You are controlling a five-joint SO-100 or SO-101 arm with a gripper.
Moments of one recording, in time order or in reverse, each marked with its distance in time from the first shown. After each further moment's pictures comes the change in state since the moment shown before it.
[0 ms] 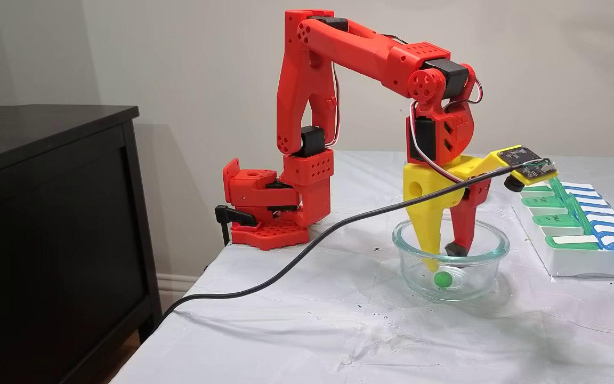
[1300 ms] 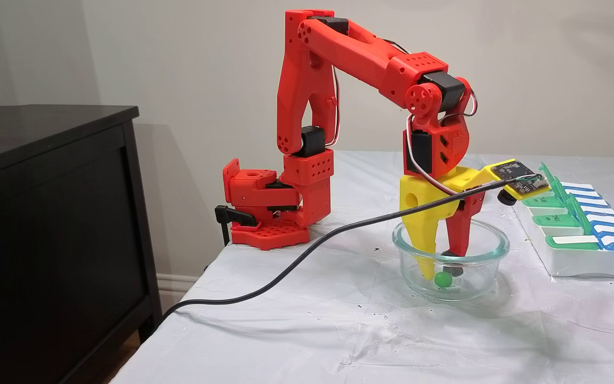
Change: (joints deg) arm -0.6 0.0 5.1 -3.4 0.7
